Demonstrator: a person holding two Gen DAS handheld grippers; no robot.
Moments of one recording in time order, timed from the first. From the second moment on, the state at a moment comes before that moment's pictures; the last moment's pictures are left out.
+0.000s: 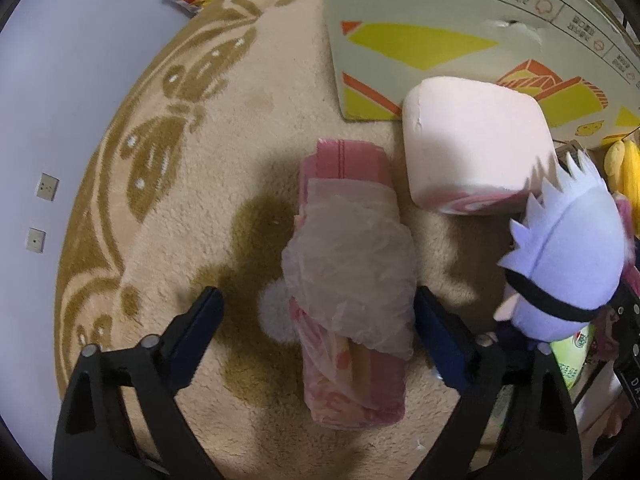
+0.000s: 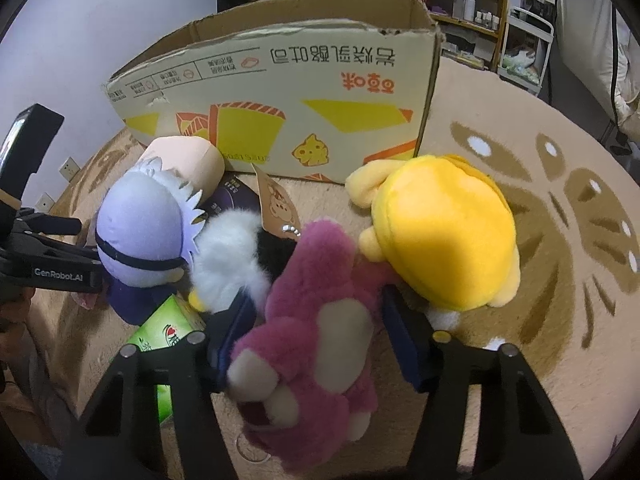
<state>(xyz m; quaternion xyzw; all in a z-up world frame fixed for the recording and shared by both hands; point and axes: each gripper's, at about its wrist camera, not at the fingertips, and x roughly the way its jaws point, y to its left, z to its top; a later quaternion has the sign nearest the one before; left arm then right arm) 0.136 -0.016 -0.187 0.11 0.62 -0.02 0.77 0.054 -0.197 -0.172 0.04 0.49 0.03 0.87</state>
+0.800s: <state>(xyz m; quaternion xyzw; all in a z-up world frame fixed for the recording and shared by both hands) 0.126 -0.020 -0.180 0.06 0.62 -0.07 0.78 0.042 -0.216 -0.140 0.07 0.46 0.03 0.88</state>
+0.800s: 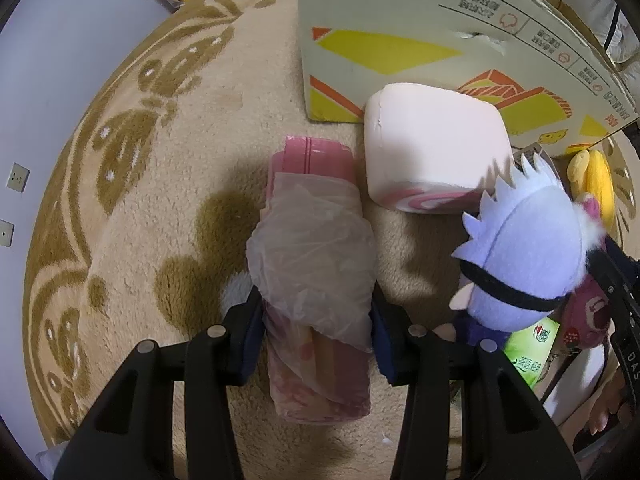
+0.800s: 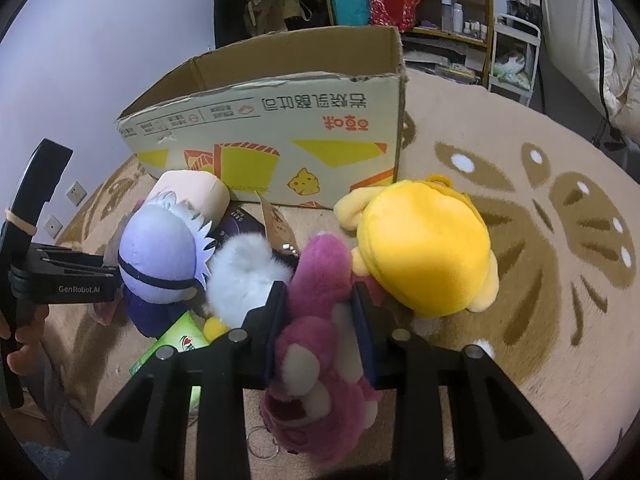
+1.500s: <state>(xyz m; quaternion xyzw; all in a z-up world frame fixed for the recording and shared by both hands) 0.114 -0.017 -0.168 0.06 0.62 -0.06 0.78 0.037 -0.244 -0.150 0.14 0.50 0.03 0.85</state>
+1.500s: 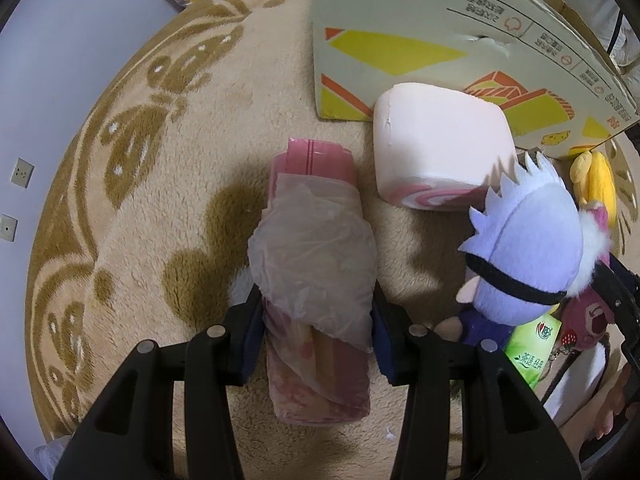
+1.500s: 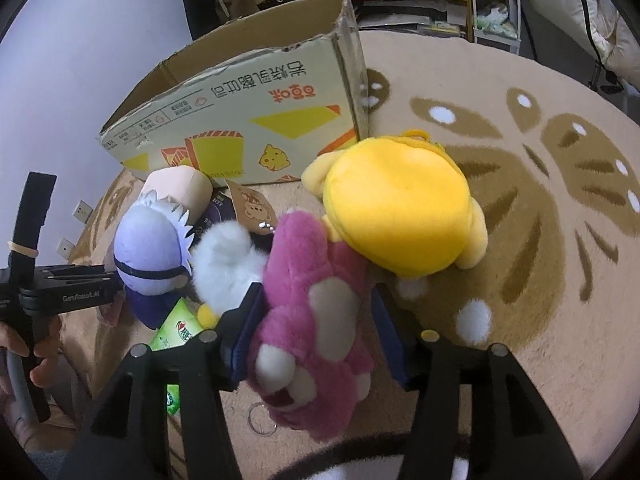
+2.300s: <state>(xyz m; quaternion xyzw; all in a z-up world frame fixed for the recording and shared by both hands) 0.112 0.013 -0.127 0.04 0.55 0.00 0.83 0.035 -0.259 -0.153 0.18 0.50 0.04 0.84</state>
